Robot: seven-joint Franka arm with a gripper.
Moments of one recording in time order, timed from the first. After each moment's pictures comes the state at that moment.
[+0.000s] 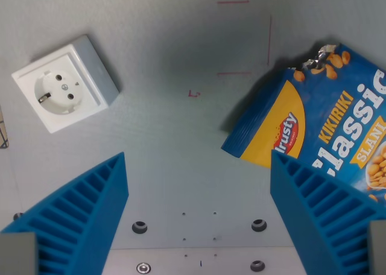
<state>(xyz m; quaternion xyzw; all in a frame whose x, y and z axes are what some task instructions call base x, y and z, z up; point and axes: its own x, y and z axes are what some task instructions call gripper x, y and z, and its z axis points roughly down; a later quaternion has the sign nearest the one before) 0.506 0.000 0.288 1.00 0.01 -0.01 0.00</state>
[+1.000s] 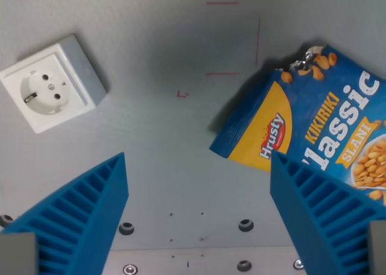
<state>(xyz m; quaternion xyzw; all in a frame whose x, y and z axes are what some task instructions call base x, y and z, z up) 0.506 -0.003 0.288 1.00 0.02 -0.01 0.02</state>
